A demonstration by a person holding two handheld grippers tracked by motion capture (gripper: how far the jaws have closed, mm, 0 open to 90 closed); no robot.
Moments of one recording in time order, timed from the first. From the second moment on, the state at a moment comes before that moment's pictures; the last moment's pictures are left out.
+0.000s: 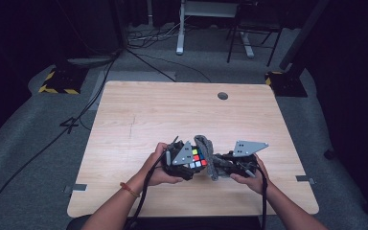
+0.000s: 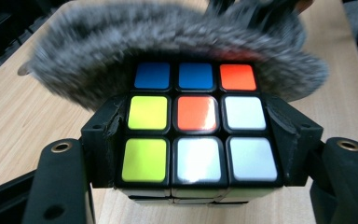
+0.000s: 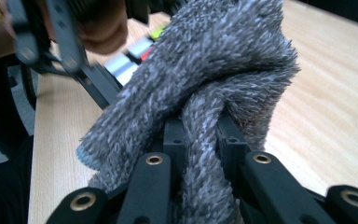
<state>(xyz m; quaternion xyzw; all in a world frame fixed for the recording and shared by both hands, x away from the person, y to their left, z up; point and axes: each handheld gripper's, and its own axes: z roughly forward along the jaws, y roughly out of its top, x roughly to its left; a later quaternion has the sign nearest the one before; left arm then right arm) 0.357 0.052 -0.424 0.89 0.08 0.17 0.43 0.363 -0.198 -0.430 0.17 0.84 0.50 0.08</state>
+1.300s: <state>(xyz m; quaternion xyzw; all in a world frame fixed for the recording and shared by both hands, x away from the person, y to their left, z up) 0.354 0.048 -0.425 0.89 0.07 0.19 0.40 0.376 -0.211 -0.435 0.19 0.83 0.53 0.04</state>
